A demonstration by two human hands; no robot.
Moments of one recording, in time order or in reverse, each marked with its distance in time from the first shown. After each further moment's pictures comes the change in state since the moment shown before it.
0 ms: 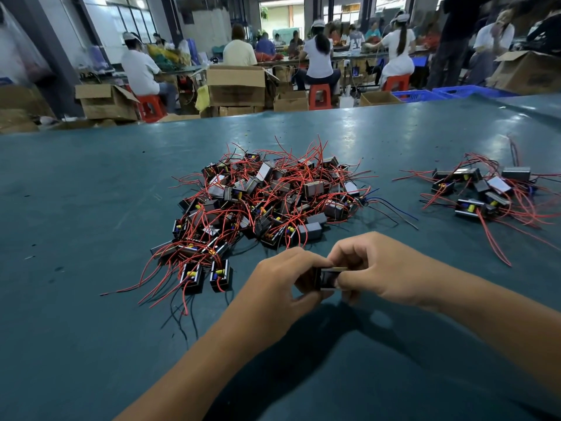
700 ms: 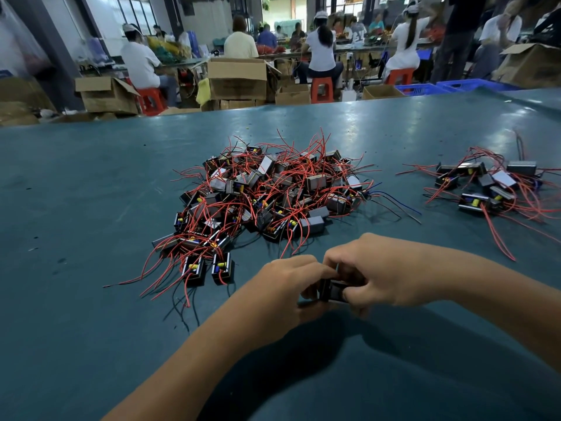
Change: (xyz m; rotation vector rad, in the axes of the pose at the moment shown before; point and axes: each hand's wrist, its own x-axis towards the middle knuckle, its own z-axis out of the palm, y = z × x) left_hand -0.002 0.000 -0.002 0.112 -0.179 0.126; right_hand -0.001 -0.022 -0.004 -0.610 -0.303 -0.066
